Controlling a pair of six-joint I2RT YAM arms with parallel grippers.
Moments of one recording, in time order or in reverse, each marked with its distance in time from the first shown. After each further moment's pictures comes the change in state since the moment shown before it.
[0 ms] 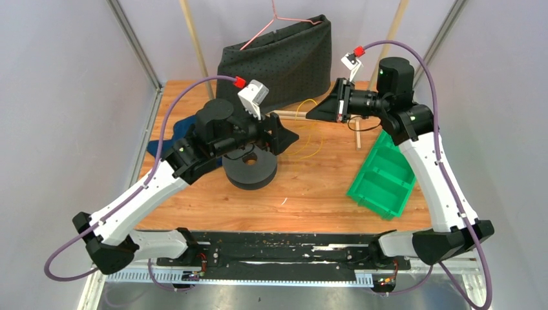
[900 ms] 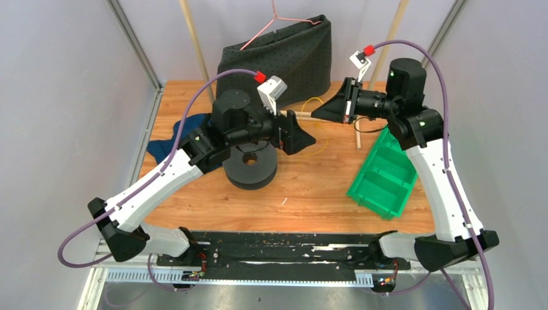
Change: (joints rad) left arm 0.000 0.119 0.100 0.001 0.171 -0.057; right arm -0.038 -0.053 0.000 0.003 -0.008 -0.011
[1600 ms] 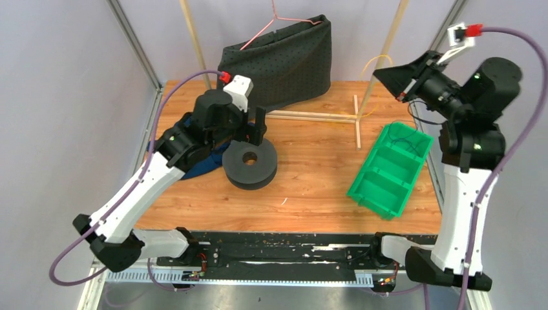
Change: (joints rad) left arm 0.112 -0.053 0.033 -0.381 -0.557 0.215; right arm -0.400 -0.103 0.227 0.026 0.175 -0.084
